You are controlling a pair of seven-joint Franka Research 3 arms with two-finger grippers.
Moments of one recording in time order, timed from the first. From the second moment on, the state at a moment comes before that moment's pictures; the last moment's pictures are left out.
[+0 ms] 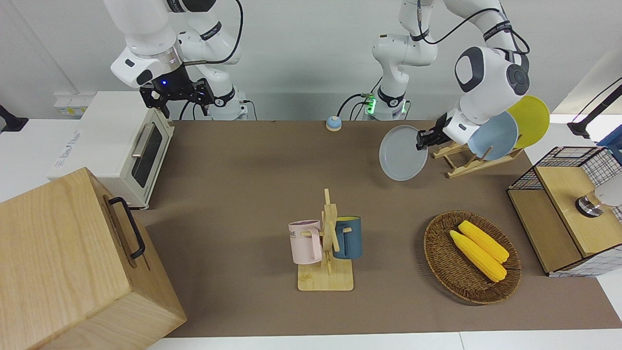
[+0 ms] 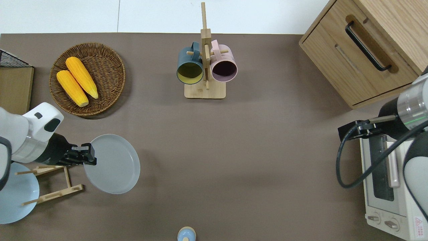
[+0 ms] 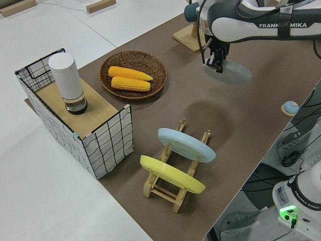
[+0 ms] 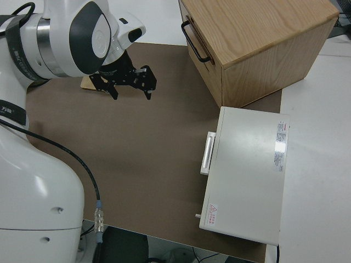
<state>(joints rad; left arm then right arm) -0.23 -0.05 0.24 -2.06 -0.25 1.76 -0.07 -0.26 0.02 0.38 -1.48 -0.03 1.38 0.04</state>
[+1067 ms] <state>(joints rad) -0.23 -0.02 0.22 -2.10 -0.23 1.85 -0.07 -0.26 0.02 0.38 -1.48 -0.03 1.38 0.04</state>
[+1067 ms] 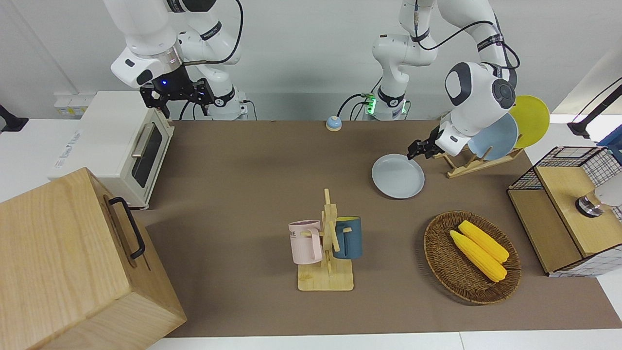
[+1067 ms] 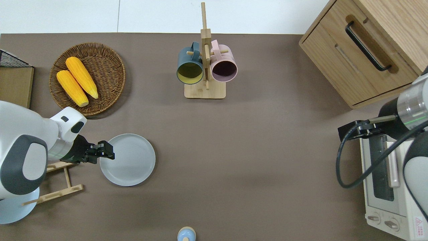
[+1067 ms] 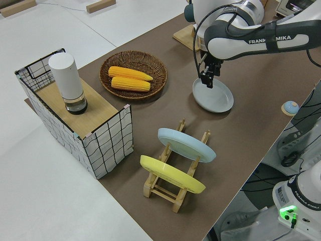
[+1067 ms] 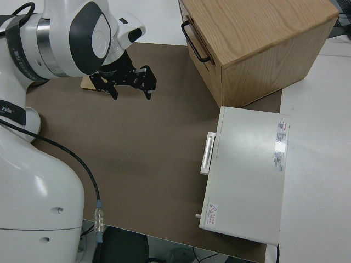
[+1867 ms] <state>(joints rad) -0.23 -0.07 0.22 -1.91 -0.08 1.67 -0.07 -0.26 0.02 0.38 -1.48 -0.03 1.38 0.04</state>
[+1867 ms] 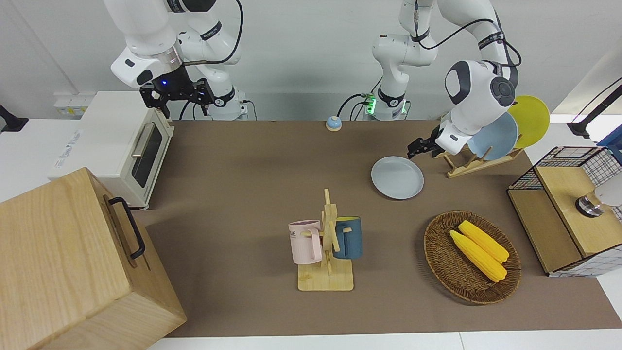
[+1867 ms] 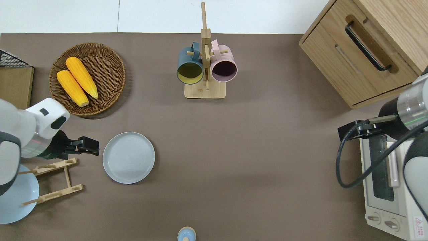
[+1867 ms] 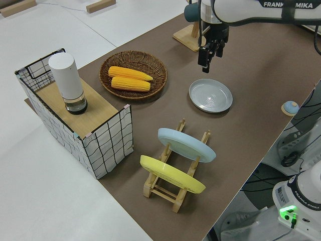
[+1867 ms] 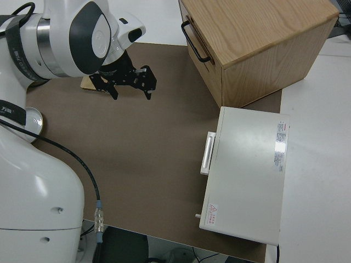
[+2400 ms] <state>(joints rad) -0.23 -0.09 0.21 -1.70 0.02 1.55 -0.07 -0.26 0.02 0.38 -1.48 -0.03 1.38 0.04</state>
